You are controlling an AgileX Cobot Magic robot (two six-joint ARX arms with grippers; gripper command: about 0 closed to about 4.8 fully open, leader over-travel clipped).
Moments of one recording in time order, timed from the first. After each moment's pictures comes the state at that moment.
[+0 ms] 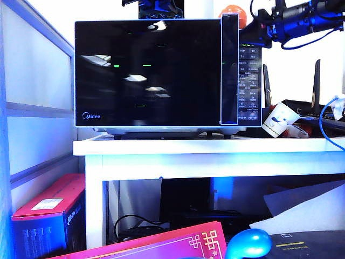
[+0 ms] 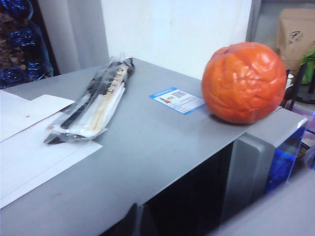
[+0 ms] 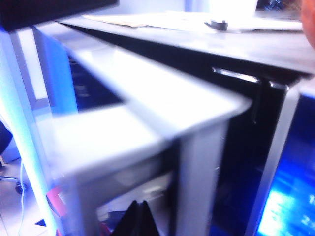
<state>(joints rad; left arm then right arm) -0.50 2.02 2.09 -0.11 0.10 0.07 0.05 1.75 1.33 0.43 -0.89 -0.03</state>
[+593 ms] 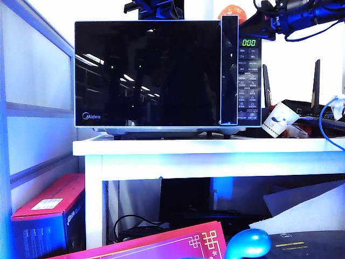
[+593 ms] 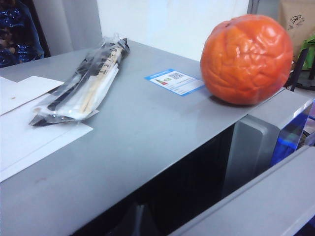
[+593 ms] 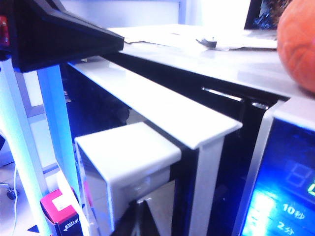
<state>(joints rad) -0.50 2.04 2.09 -0.15 0.11 0.07 0.04 1.71 1.34 0.42 -0.89 -0.02</state>
